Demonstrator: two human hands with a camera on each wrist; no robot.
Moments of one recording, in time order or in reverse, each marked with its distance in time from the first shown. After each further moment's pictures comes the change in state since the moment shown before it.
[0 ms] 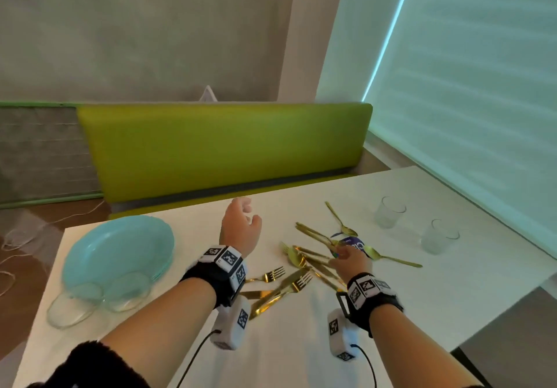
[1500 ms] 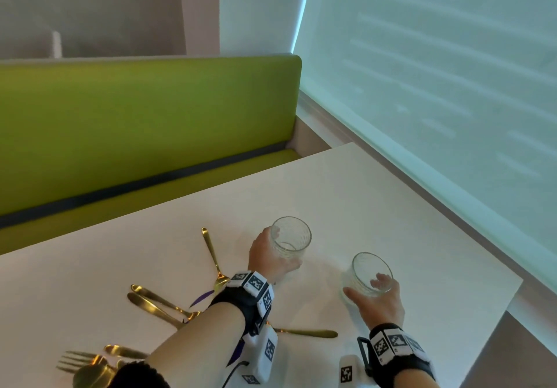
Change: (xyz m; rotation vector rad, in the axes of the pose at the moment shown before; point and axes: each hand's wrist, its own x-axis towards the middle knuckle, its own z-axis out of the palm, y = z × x) left_hand 0.103 0.082 0.452 0.054 -0.495 -0.143; right_hand 0.287 0.221 -0.165 0.283 0.361 0.315
